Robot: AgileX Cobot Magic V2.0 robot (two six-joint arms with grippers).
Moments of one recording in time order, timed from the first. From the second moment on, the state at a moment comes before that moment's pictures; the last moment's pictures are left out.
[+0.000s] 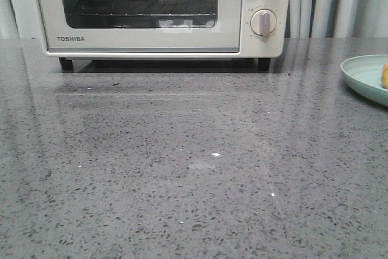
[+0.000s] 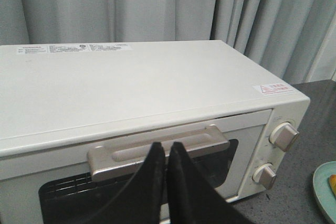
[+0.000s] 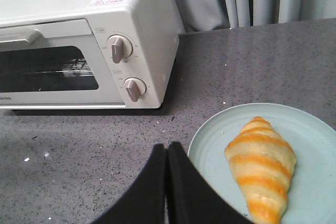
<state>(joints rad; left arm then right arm) -0.47 1.19 -1.08 -0.10 0.13 -0.05 0.24 0.56 -0.78 -0.08 0.60 0.28</state>
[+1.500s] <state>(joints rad) -0.46 1.50 -1.13 -0.10 -0.03 -0.05 0.24 0.55 -0.78 -0.08 0.60 0.28</state>
